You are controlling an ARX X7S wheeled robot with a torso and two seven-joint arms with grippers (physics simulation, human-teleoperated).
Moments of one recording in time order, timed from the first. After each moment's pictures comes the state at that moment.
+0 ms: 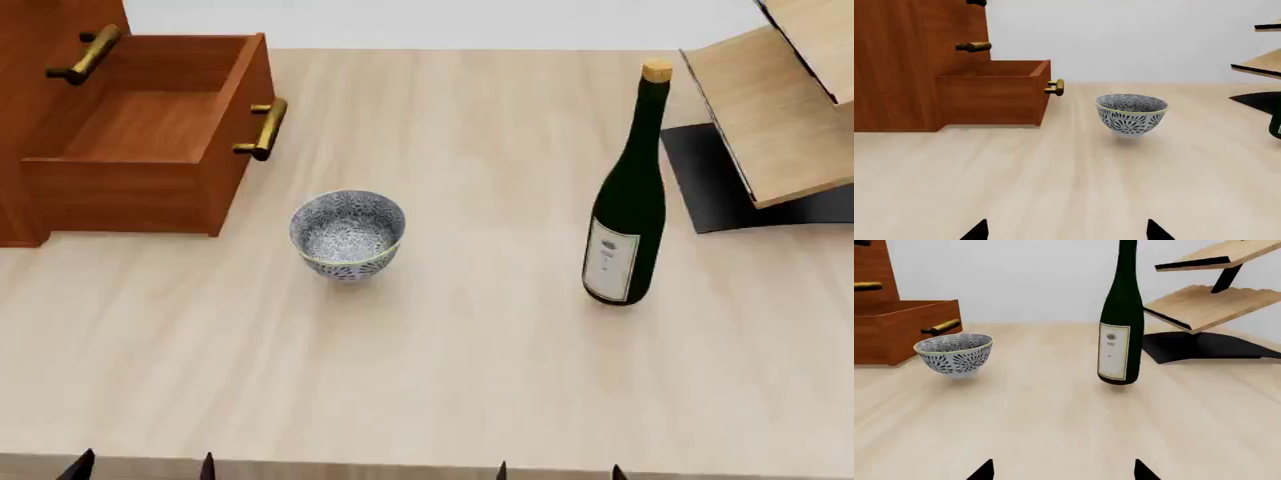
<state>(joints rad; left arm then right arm) 0.00 0.00 0.00 0.00 0.00 0.00 0.00 0.00 0.00 0.00 0.00 0.00 0.00 0.00</state>
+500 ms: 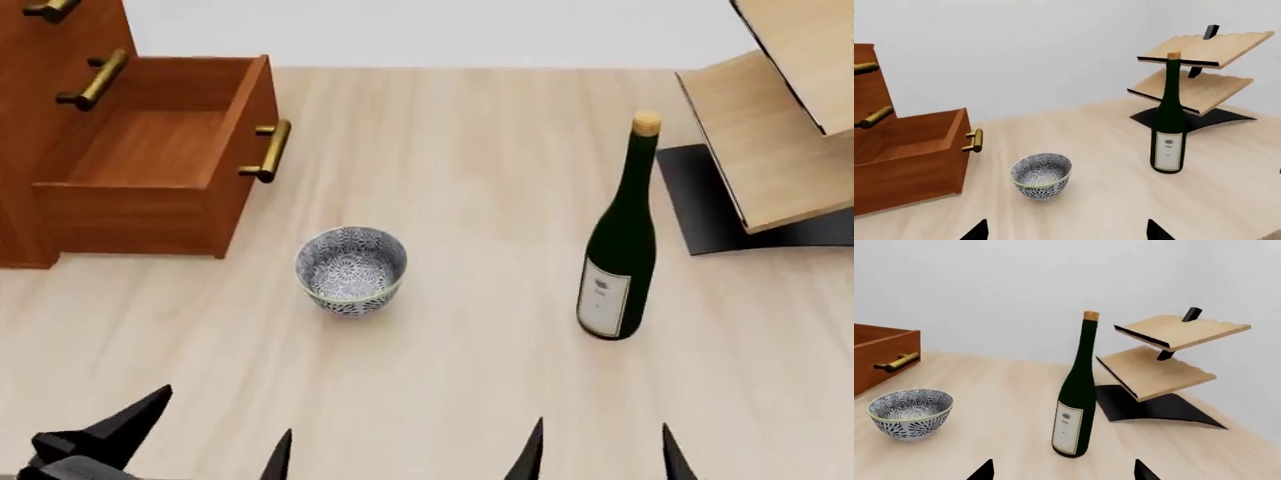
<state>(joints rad) -0.04 -0.11 0.17 0.49 -0.04 -0.48 0.12 0.00 0.05 -0.05 -0.21 -0.11 0.13 0.16</state>
